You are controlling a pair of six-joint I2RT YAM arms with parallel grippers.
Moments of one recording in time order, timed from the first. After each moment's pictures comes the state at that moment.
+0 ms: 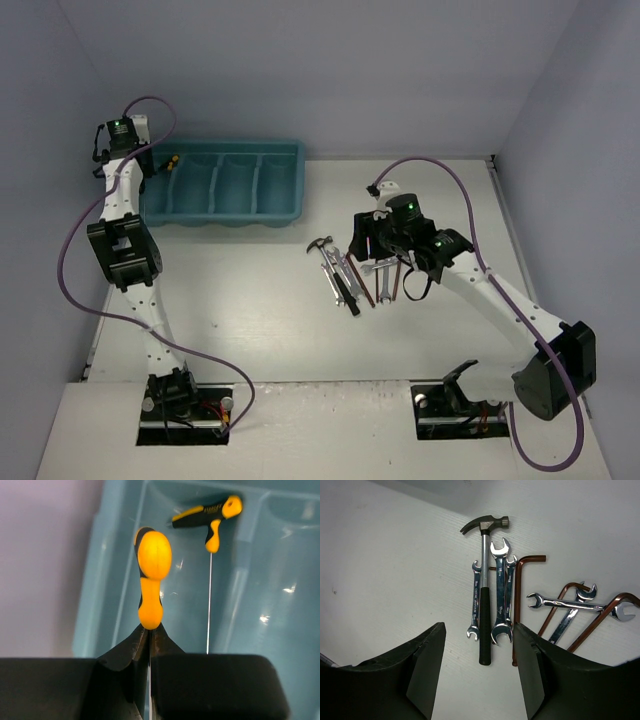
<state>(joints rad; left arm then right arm) 0.27 2.33 2.25 -0.63 -0.03 0.15 0.56 1.28 1.06 -0.45 -0.08 0.28</state>
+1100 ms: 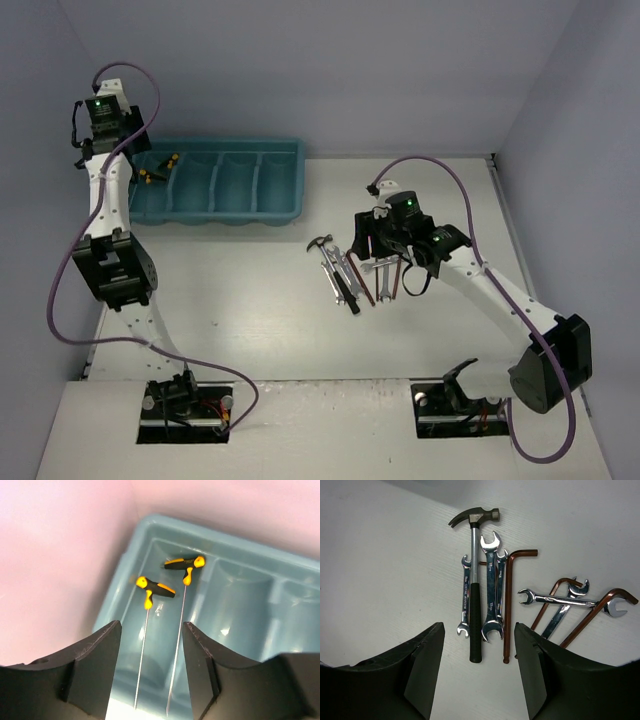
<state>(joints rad) 0.25 2.07 2.13 -0.55 -0.06 -0.01 0.53 1.31 1.06 -0.47 -0.08 0.24</state>
